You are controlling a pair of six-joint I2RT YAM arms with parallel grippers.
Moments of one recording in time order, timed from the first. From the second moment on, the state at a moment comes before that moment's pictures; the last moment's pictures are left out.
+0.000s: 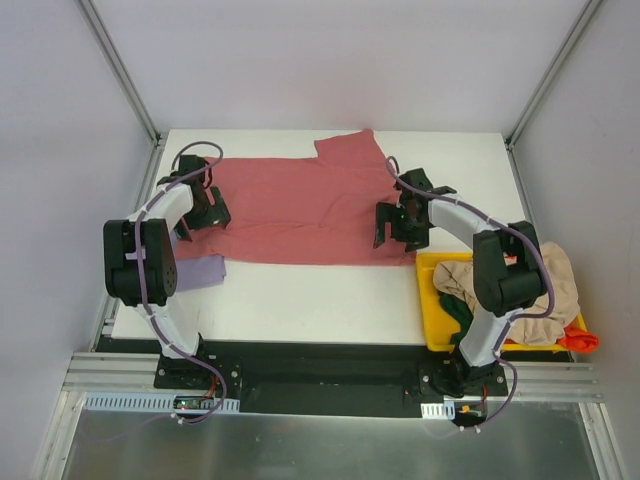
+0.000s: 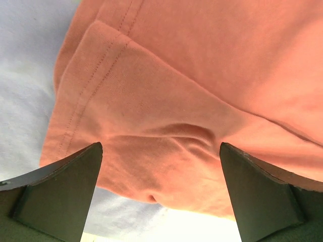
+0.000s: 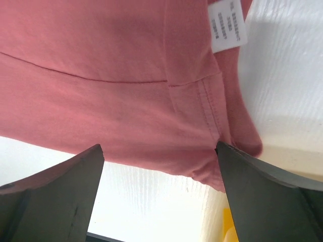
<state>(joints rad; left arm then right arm) 0.04 1.80 1.24 -0.67 -0.15 -0.42 0.33 1.81 1.21 -0.64 -0.14 0.34</state>
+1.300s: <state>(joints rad) 0.01 1.62 0.95 -0.59 -0.12 -0.45 0.43 1.74 1.08 -0.50 -0.12 0.40</state>
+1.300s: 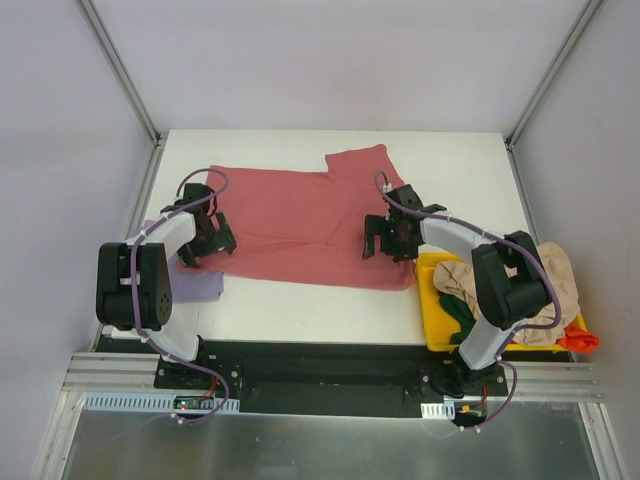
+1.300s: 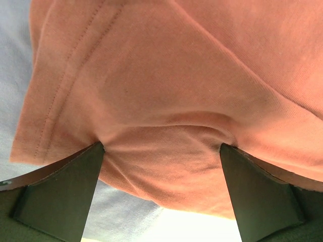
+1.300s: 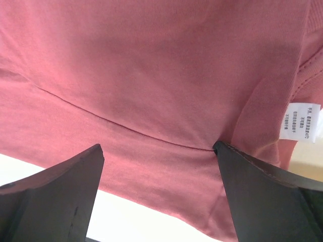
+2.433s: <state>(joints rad) 0.05 2.27 2.14 -0.78 -0.10 -0.31 0.24 2.26 2.16 -0.64 0.00 0.31</state>
